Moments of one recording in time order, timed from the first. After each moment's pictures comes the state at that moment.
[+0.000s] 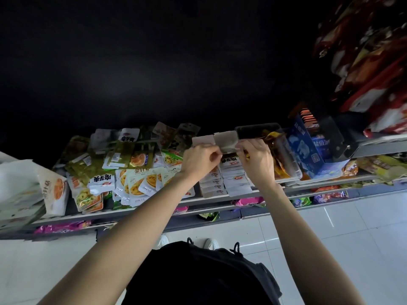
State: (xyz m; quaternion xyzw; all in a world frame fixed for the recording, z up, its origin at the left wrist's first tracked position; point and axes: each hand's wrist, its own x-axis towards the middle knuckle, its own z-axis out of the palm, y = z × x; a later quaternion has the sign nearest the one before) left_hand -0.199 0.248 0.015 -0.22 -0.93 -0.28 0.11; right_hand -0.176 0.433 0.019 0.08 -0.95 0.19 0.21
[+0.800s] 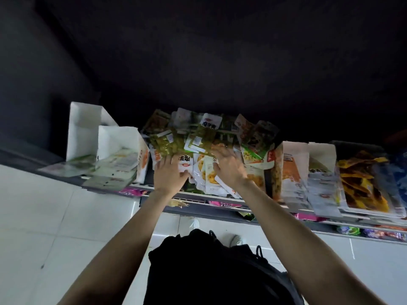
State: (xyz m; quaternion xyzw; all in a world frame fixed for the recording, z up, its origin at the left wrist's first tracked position) left_hand -0.124 -0.034 -0.051 0.10 -0.98 -0.16 -0.04; right_hand -0.190 0.154 -0.029 0.24 -0.96 0.15 -0.09
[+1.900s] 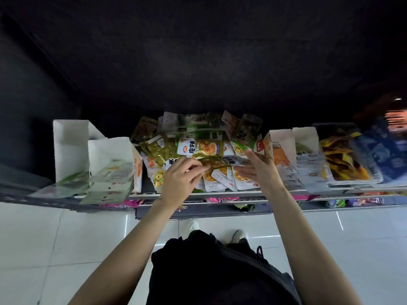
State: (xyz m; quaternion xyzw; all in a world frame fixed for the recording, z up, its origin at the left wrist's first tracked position) left_hand -0.117 -0.020 -0.011 -0.23 -0.89 -0.28 0.28; right_hand -0.141 0.200 0.047 -0.26 -0.65 0.70 -0.16
